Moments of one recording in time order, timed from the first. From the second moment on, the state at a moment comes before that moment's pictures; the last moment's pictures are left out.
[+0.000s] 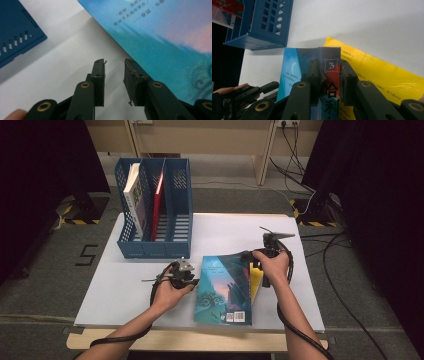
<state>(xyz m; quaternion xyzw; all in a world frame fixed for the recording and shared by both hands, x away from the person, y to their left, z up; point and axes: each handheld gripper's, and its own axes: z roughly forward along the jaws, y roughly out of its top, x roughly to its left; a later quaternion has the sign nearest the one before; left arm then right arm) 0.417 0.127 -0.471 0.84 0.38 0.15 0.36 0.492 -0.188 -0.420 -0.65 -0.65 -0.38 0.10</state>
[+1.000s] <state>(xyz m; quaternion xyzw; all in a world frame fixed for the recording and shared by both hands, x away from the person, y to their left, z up) 0.422 0.093 -0.406 0.80 0.35 0.15 0.46 0.510 -0.167 -0.376 -0.69 -0.58 -0.42 0.02</state>
